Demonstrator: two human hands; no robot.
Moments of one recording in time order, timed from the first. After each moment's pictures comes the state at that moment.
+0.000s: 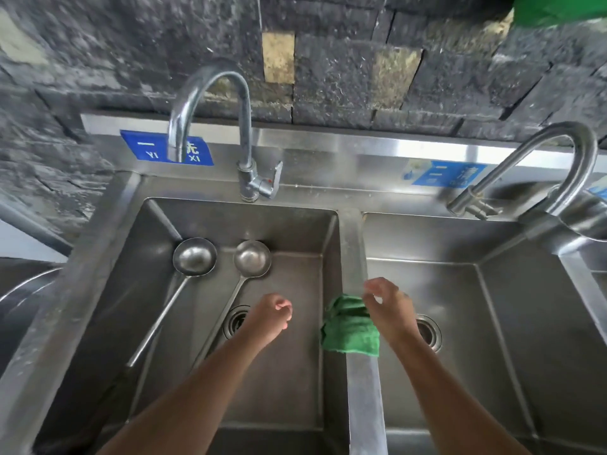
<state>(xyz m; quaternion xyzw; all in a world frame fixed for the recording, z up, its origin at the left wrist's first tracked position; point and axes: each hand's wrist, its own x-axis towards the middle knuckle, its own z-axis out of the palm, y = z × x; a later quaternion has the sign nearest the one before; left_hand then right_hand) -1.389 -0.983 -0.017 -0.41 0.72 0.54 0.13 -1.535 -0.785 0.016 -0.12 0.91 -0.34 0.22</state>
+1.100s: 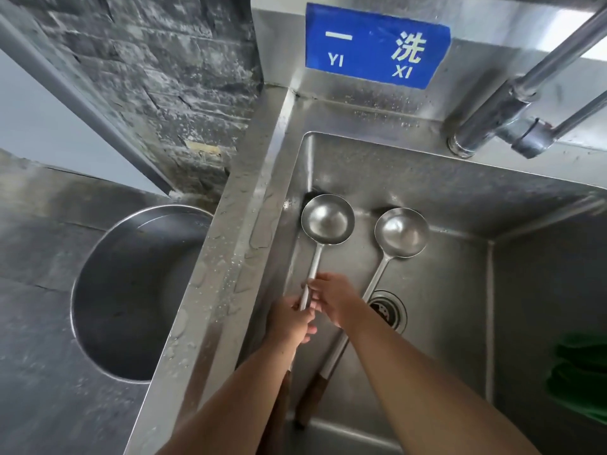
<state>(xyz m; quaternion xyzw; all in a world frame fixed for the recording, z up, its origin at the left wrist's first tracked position) -1.213 -1.211 -0.156 -0.61 0.52 0.60 0.06 -1.323 -1.182 -0.203 0.09 0.65 -0.47 0.59</state>
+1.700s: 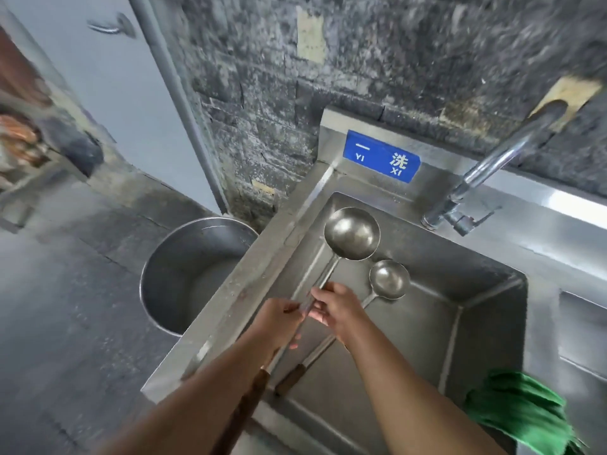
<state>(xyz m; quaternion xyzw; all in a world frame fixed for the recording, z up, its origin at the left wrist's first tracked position) -1.163 -1.140 0.049 -0.59 0.58 0.57 0.00 -1.297 -1.112 -0.010 -0.05 0.62 -0.50 0.60</state>
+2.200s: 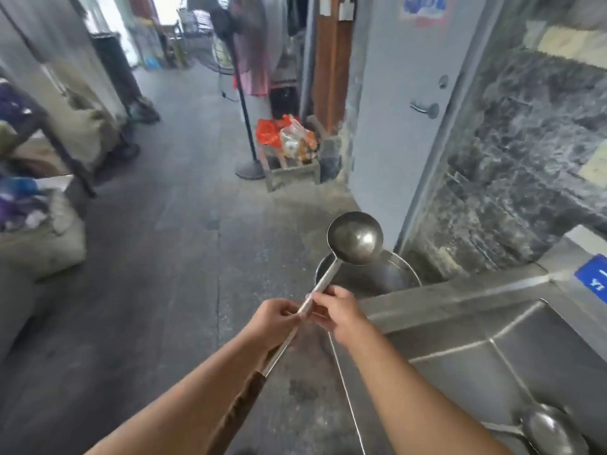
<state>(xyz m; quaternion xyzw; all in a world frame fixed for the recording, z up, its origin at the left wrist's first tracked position) -0.907 -0.976 0.136 -0.73 0.41 0.45 -0.30 -1.028 -1.064 0.096 -0.34 0.49 -0.29 0.74</state>
